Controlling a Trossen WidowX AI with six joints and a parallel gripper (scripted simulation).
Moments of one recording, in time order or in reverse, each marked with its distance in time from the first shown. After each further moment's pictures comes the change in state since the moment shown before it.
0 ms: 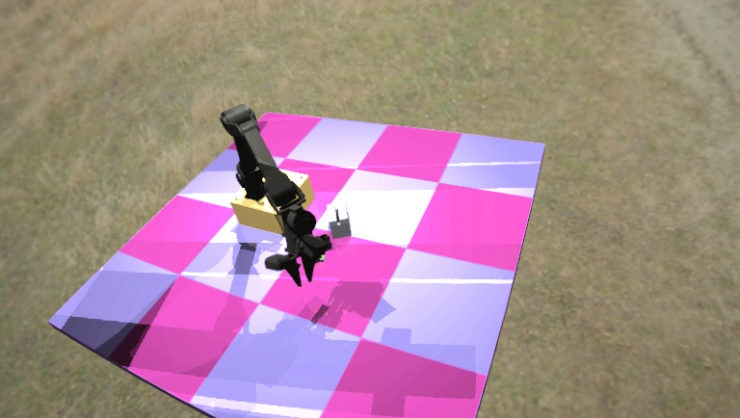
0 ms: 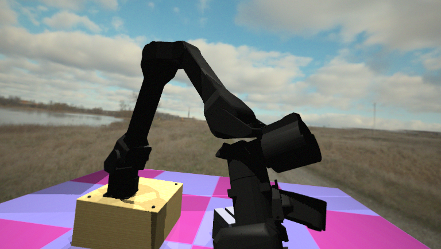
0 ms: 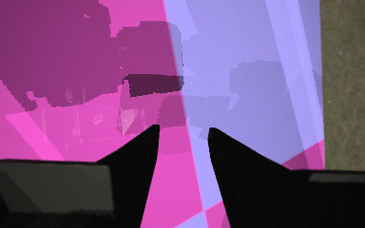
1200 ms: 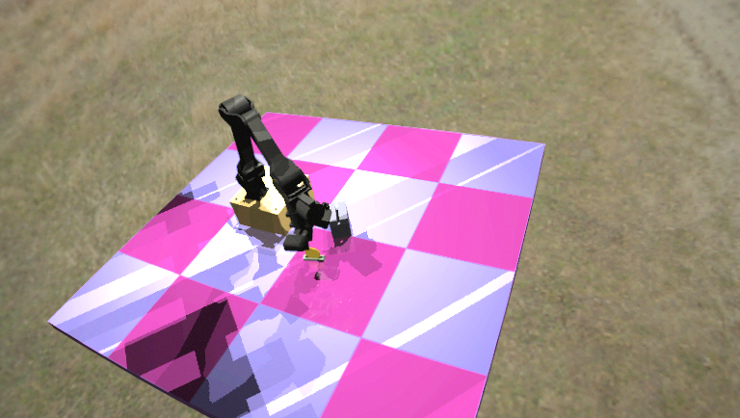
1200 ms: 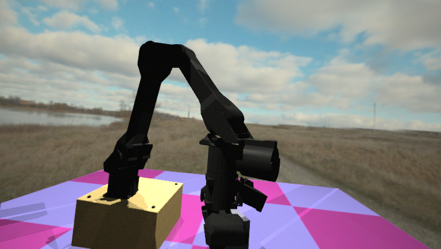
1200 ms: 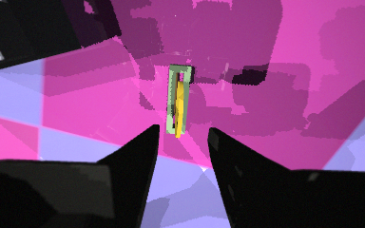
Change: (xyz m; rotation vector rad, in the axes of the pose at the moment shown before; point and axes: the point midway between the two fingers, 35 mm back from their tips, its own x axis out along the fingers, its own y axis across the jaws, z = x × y) arm -0.054 0.113 -0.099 -0.456 0.228 0.475
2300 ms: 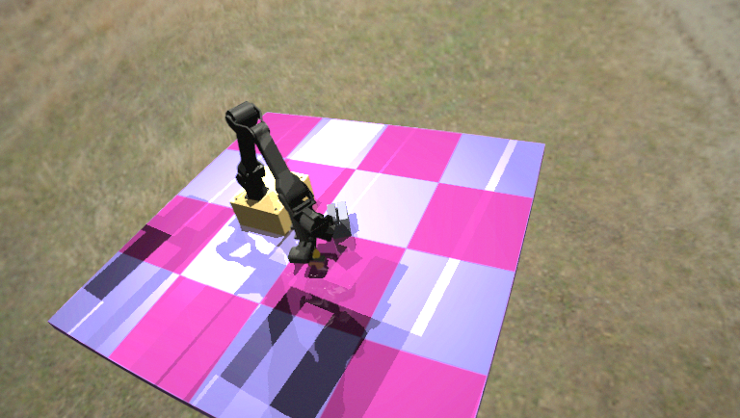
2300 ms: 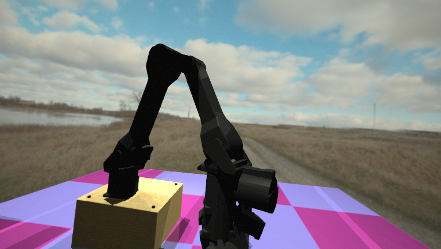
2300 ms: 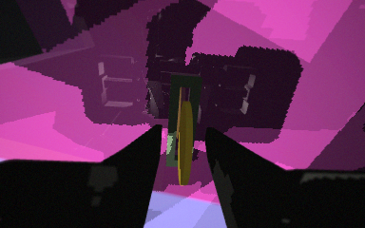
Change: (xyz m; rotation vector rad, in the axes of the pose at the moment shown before) arm 0.050 0.002 -0.001 0.000 0.002 0.002
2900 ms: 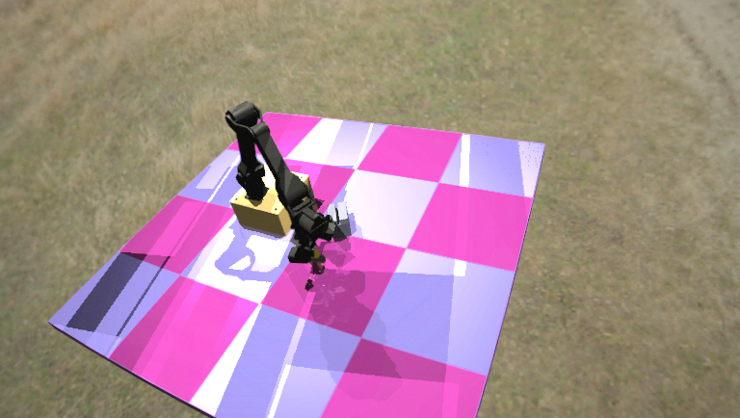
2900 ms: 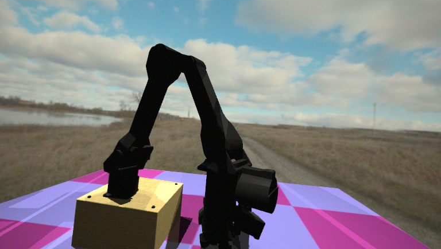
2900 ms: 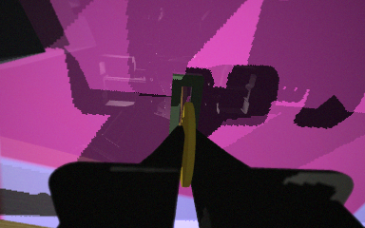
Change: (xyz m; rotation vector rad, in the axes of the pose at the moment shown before) arm 0.000 0.001 0.000 0.000 0.002 0.004
